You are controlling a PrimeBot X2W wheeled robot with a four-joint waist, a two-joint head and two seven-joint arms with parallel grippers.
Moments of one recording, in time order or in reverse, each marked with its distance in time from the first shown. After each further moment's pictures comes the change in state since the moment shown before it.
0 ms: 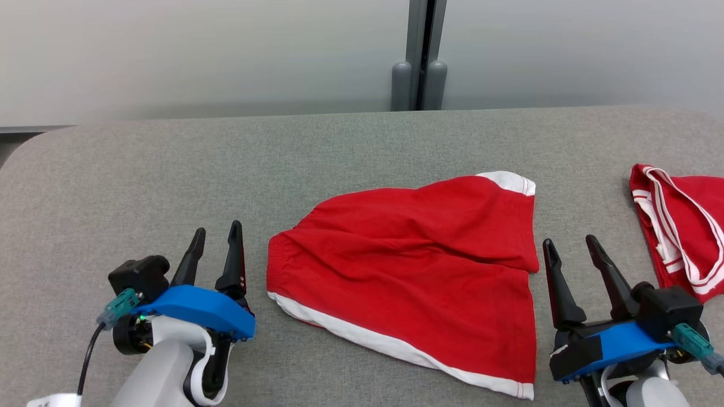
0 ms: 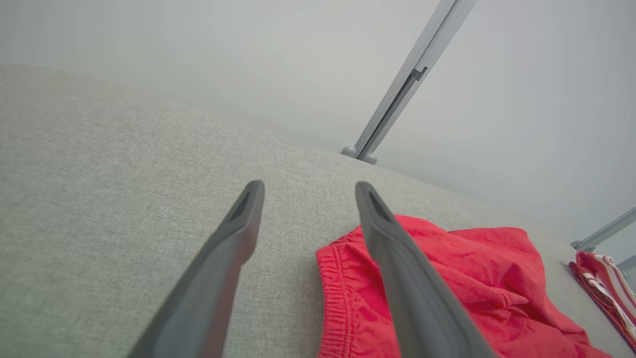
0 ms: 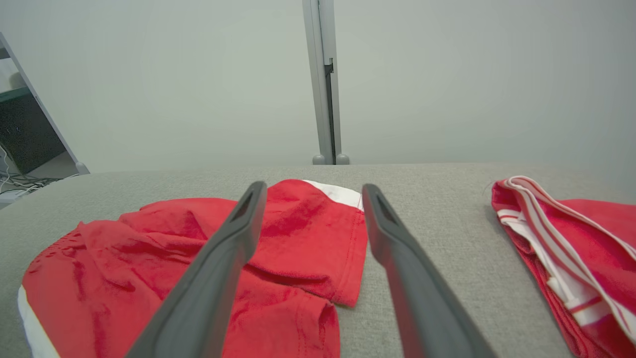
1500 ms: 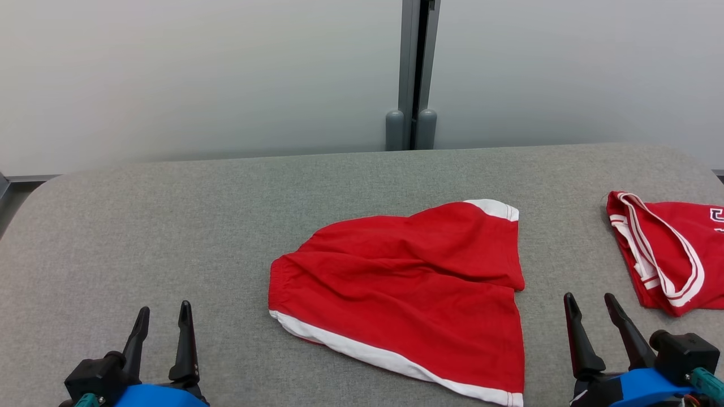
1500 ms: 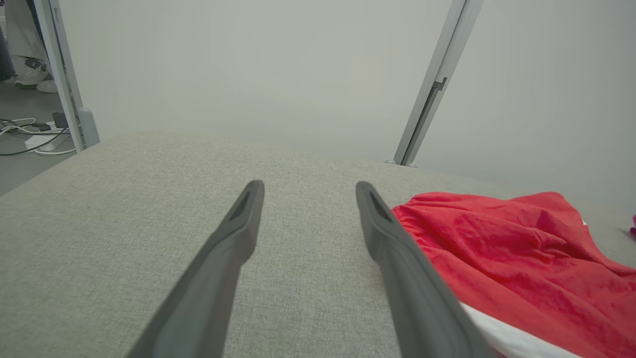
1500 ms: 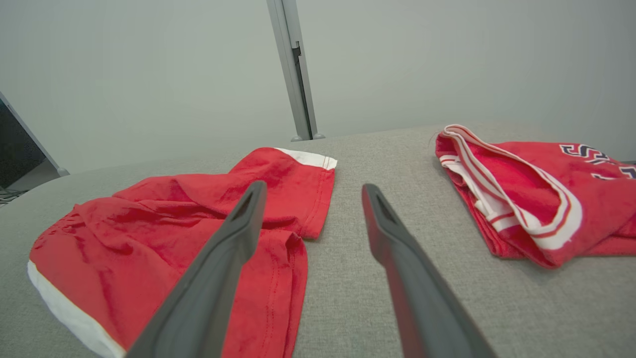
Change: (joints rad) left arm 0.398 -0.018 0.353 -0.270 0.423 -0.059 0.000; right arm 0.150 0.000 -0.059 0.003 0.055 0.000 0.037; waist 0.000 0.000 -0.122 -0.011
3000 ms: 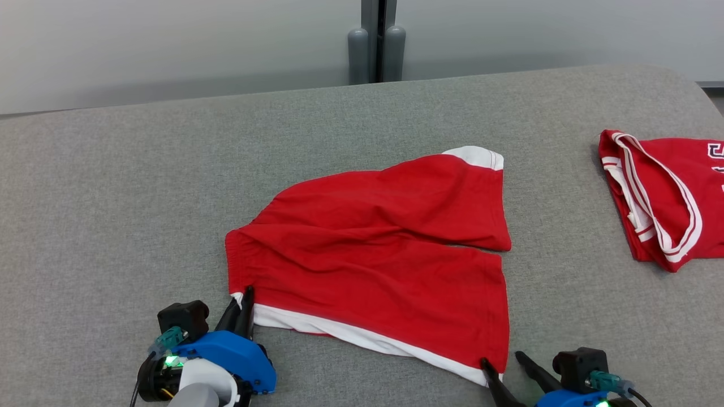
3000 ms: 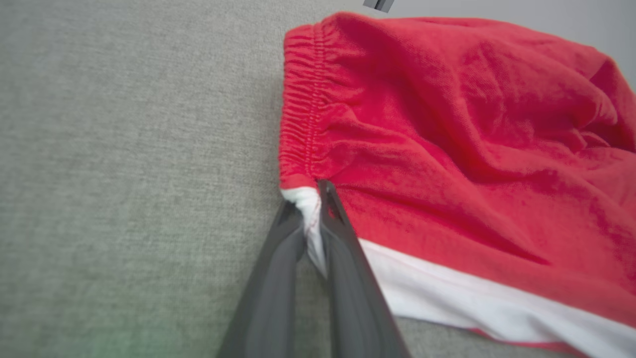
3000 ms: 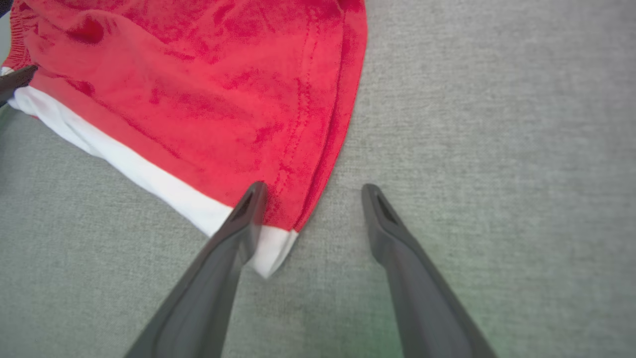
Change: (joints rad) left arm -0.289 -0.127 -0.153 0.435 -0.065 -0.018 0.084; right arm 0.019 0.000 0.210 0.079 0.025 0.000 0.245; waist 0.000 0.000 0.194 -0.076
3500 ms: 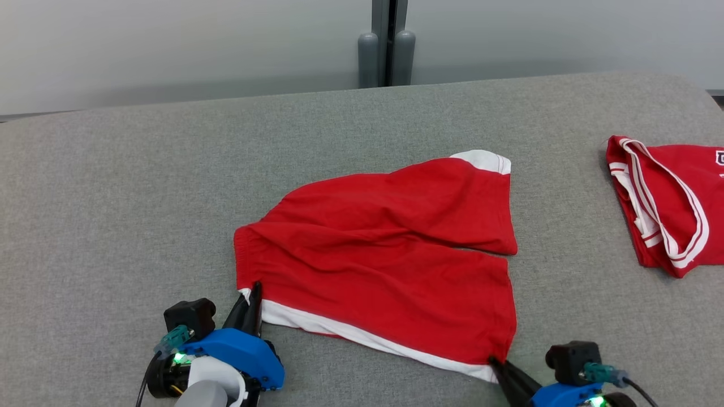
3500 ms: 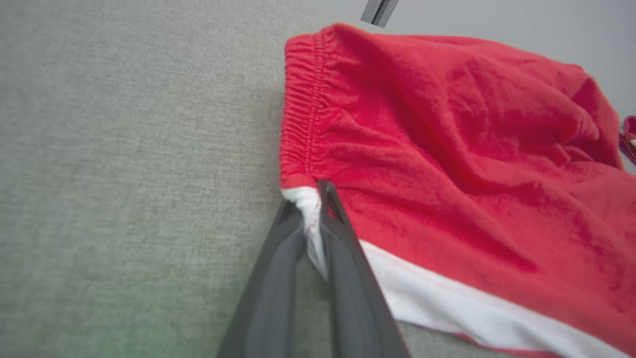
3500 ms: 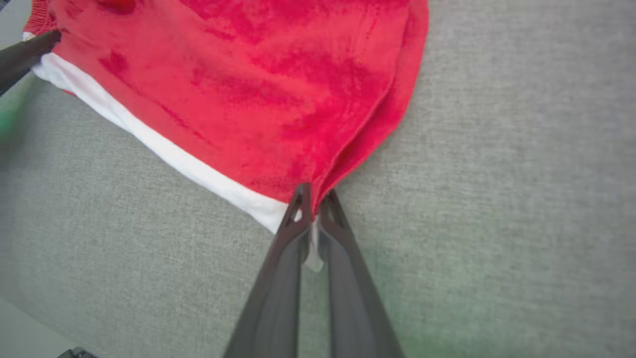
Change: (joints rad) left arm -0.023 -0.013 -0.029 0.022 -0.022 -0.018 -0.035; right arm 0.005 -0.001 0.029 -0.042 0.008 0.000 0.123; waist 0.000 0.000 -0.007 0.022
